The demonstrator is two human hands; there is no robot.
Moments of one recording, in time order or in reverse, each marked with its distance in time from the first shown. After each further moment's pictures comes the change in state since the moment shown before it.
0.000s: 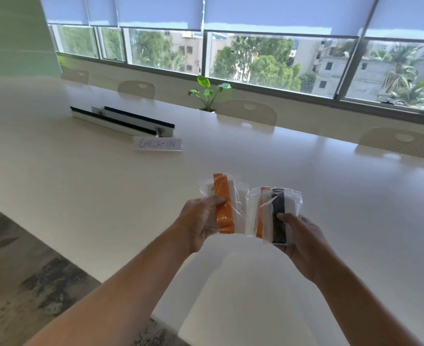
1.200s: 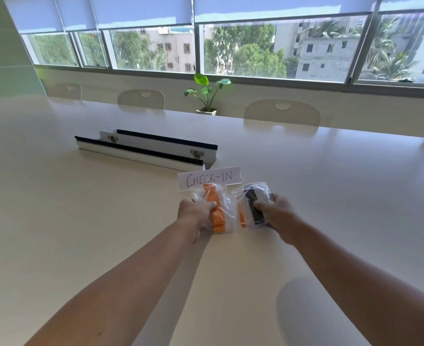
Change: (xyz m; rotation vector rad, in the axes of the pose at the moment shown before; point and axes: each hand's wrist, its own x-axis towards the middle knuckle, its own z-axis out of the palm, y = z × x) left_hand 0.264 0.140 -0.238 0.426 0.340 -0.018; right_hand 0.286 0.061 0.283 -0.415 0.159 -0.005
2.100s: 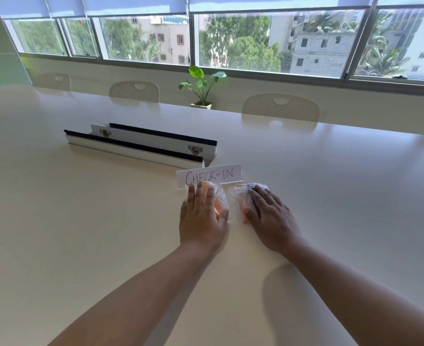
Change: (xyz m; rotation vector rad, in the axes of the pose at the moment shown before) left_hand 0.006 -0.041 0.006 0.933 0.137 0.740; right_hand 0.005 0.033 0.011 -1.088 0.111 -0.636
